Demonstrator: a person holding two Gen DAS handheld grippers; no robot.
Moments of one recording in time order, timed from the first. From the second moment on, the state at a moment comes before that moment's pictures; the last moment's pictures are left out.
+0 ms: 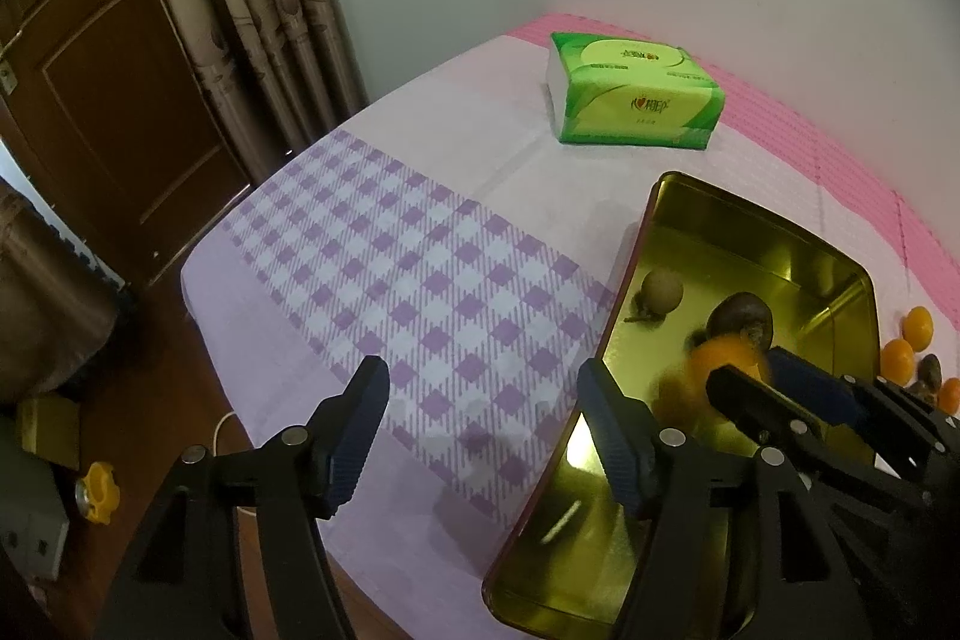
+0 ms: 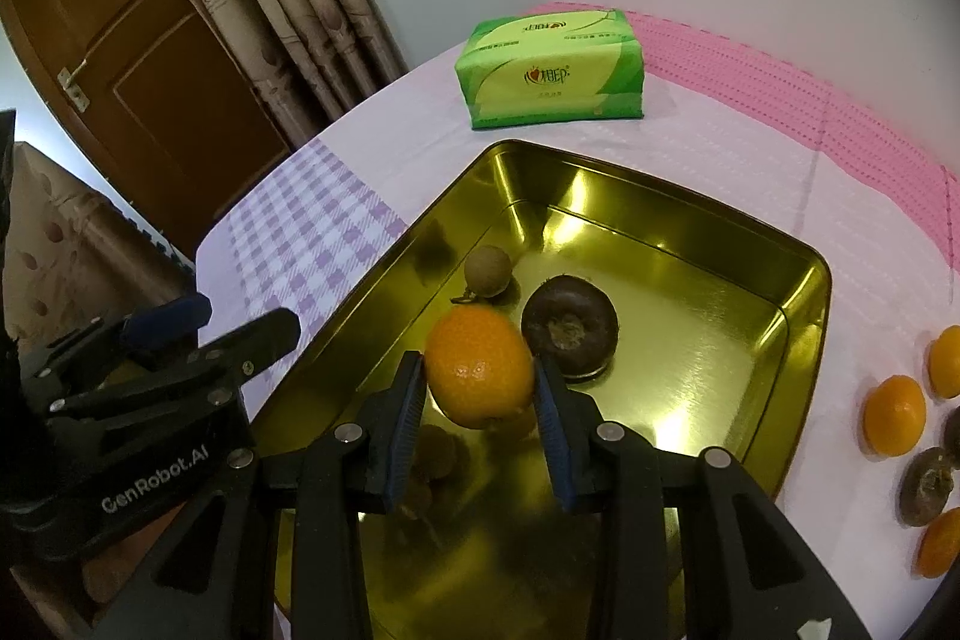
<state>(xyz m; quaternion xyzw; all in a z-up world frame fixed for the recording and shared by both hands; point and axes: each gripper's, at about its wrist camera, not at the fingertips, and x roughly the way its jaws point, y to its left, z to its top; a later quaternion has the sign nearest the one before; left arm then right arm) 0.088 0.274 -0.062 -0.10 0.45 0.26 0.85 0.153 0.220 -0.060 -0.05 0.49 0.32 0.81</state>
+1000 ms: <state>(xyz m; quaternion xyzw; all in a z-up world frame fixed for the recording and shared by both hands) 0.090 0.257 -0.065 -0.07 0.45 0.26 0.85 0.098 0.090 -0.041 0.02 0.43 0.24 0.87</state>
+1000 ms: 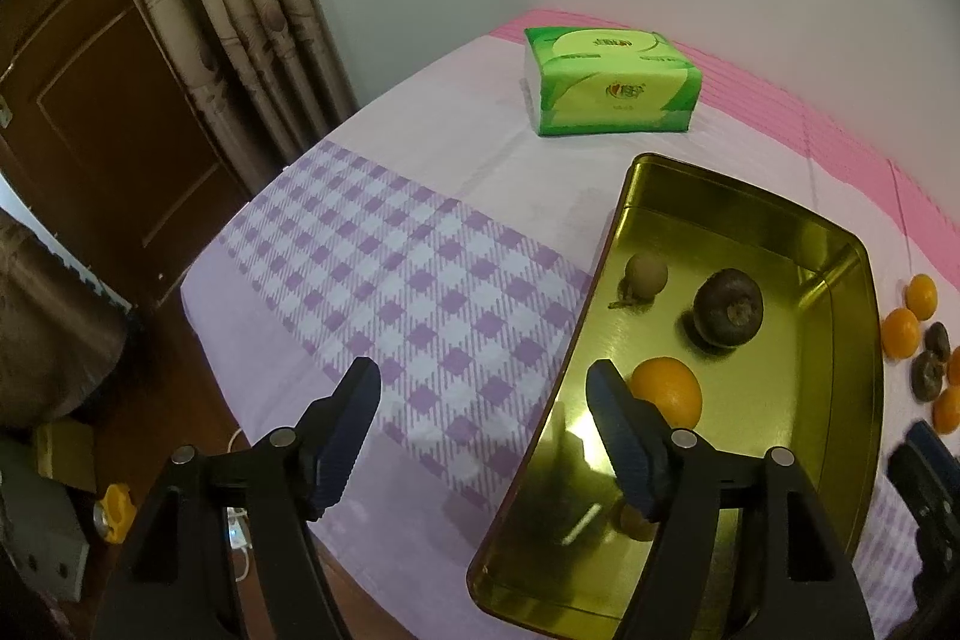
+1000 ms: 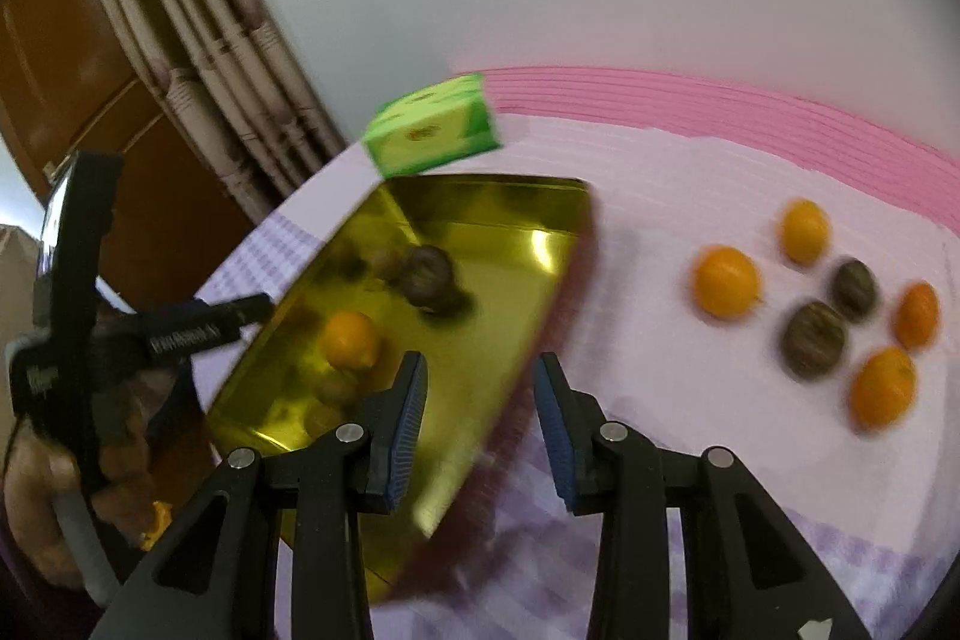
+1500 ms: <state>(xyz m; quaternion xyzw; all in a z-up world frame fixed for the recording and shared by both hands) 0.091 0.239 -0.069 -0.03 0.45 0.26 0.85 0.067 -0.096 -0.063 0.03 0.43 0.03 0.90</state>
